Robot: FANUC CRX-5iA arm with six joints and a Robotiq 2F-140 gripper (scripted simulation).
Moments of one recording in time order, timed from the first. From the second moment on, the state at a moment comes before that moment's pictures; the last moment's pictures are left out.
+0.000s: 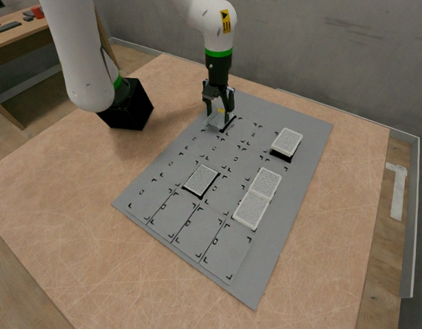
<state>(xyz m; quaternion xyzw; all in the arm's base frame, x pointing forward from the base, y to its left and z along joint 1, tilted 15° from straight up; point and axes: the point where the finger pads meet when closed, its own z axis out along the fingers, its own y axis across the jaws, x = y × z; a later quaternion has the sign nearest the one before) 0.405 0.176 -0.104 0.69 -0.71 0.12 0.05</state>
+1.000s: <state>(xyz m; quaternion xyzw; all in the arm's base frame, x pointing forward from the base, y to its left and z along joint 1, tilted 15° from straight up) 0.402 0.191 -0.081 0.69 -0.71 0.12 0.05</state>
